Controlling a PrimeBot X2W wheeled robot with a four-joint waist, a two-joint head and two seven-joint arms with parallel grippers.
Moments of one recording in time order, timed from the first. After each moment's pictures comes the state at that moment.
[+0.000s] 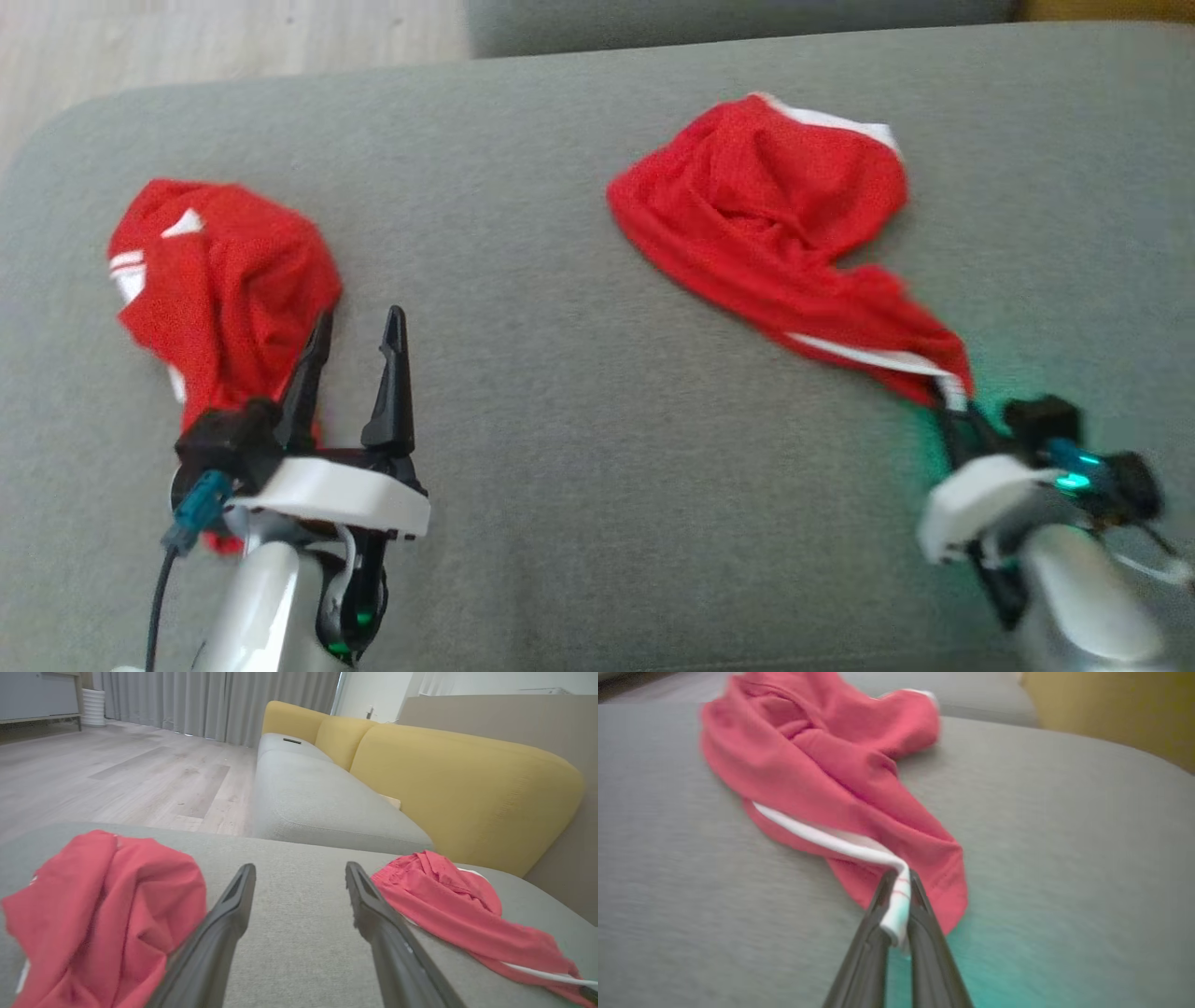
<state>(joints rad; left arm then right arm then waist) -0.15 0.05 -0.18 0.20 -0.29 -0.02 -0.26 -0.31 -0.14 0.09 0.73 0.01 0.13 -0.19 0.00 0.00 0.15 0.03</state>
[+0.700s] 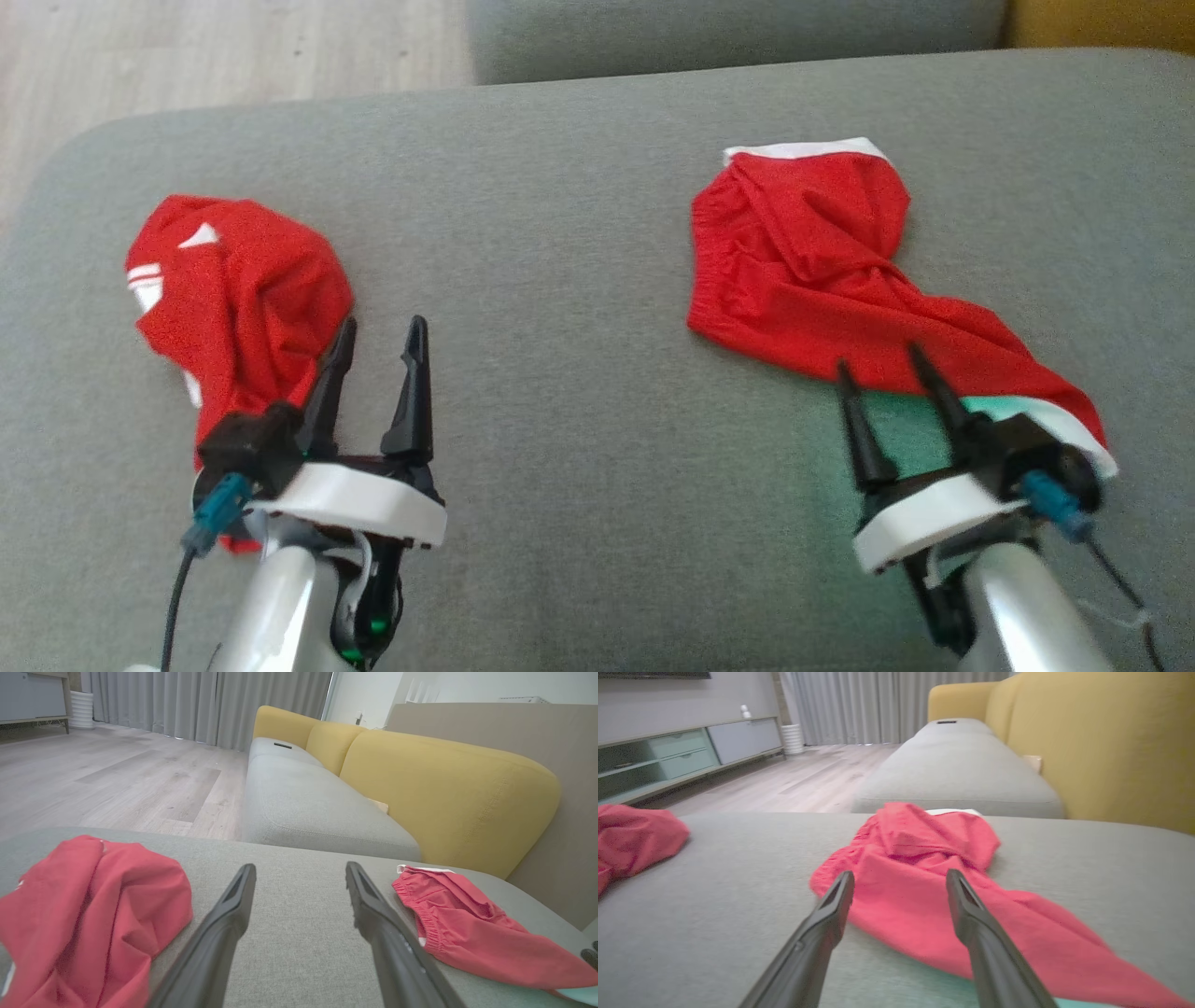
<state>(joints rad) -0.15 0.04 -0.22 0.21 -0.31 -0.02 -0.26 -0.16 -0.07 0.12 0.38 0.07 0.13 -0.21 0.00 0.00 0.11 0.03</state>
